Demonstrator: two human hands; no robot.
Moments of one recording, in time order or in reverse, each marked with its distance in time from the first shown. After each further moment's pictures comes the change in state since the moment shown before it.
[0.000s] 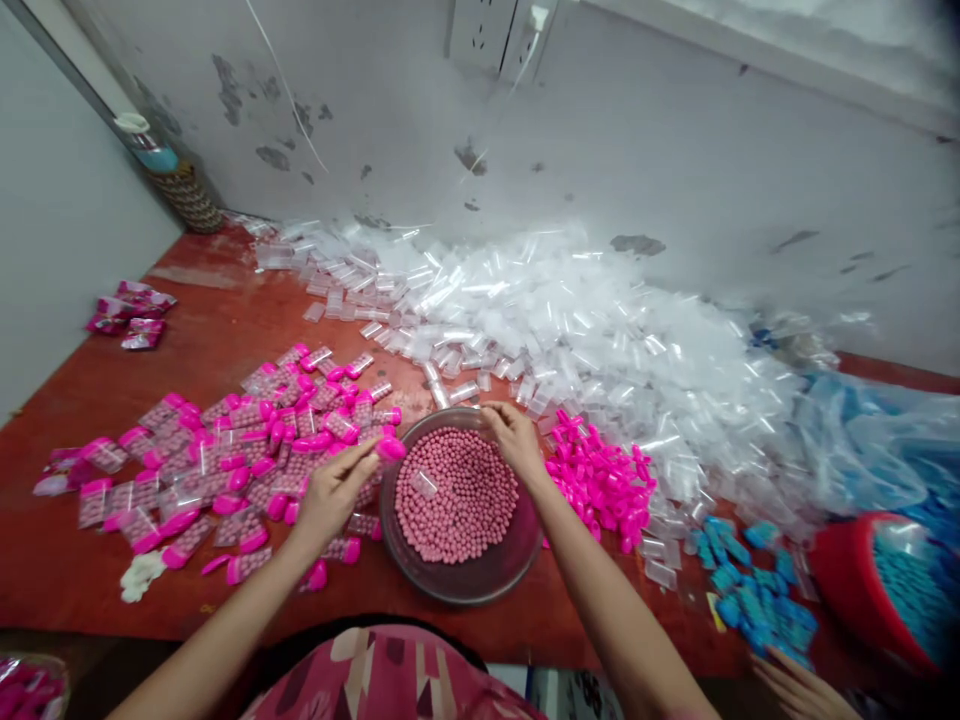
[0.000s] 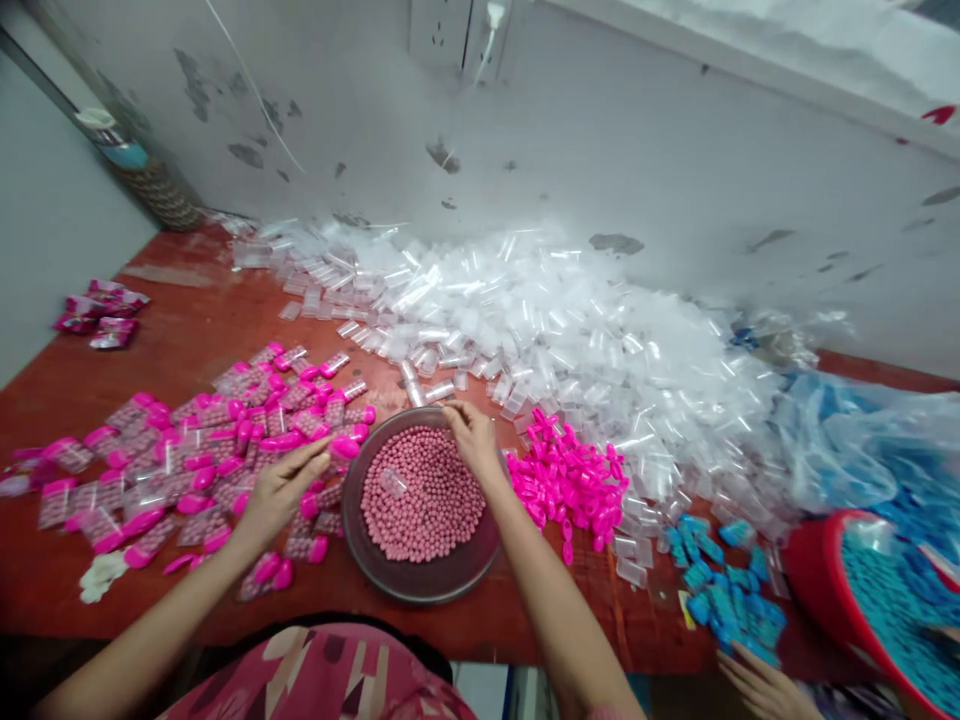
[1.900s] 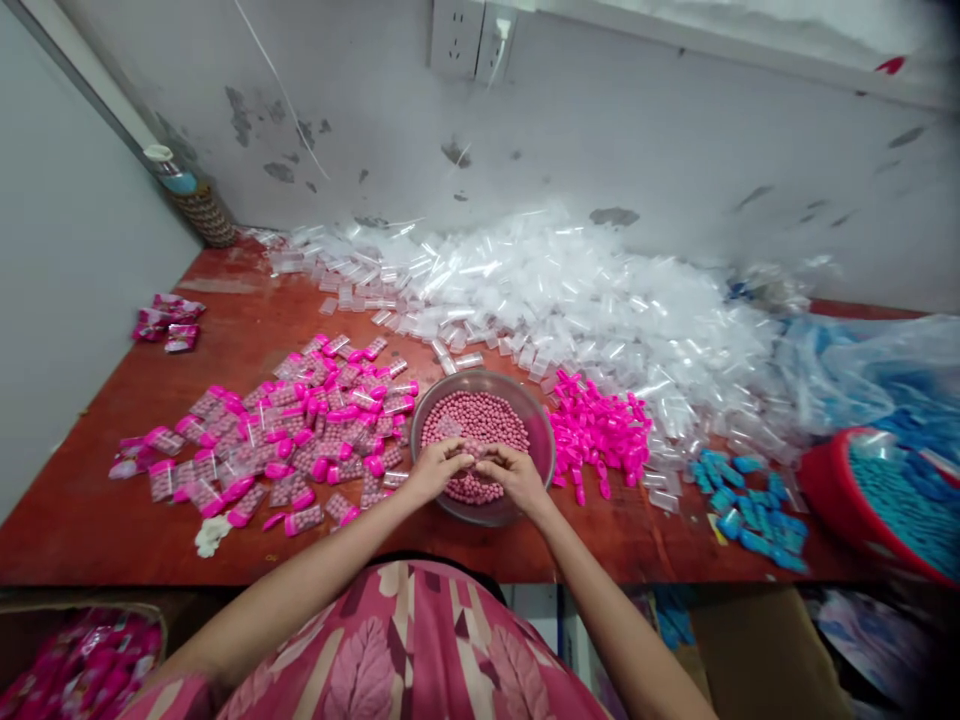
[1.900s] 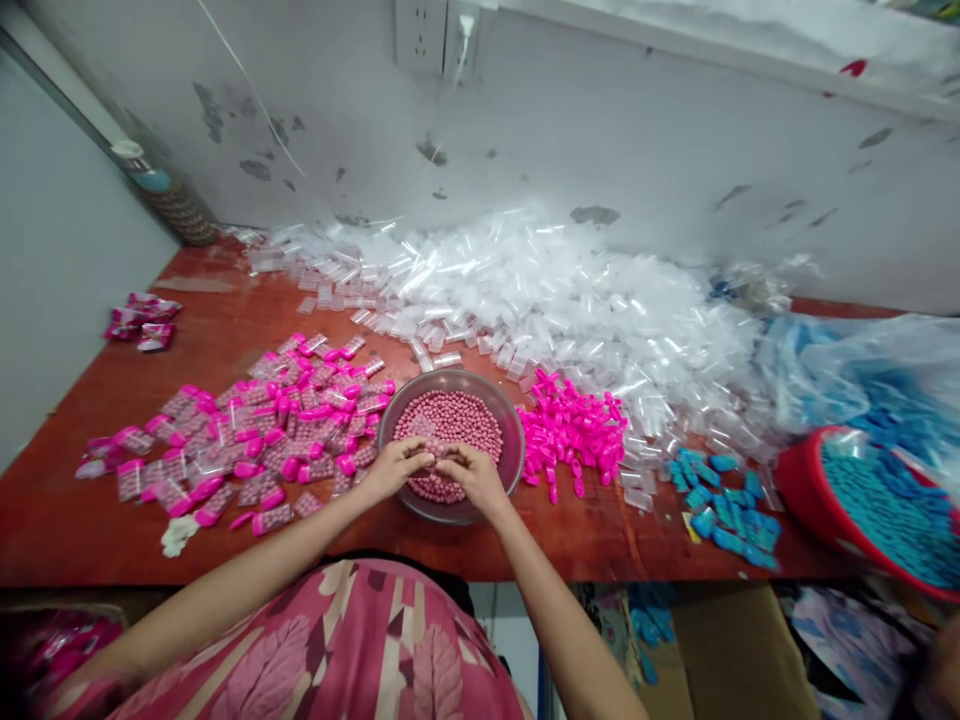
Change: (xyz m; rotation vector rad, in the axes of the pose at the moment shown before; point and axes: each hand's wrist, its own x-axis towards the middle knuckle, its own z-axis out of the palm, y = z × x) left_hand -0.039 -0.023 0.073 -0.302 -0.562 0.008; right_hand -0.134 0.002 0.060 0.741 -0.100 0.075
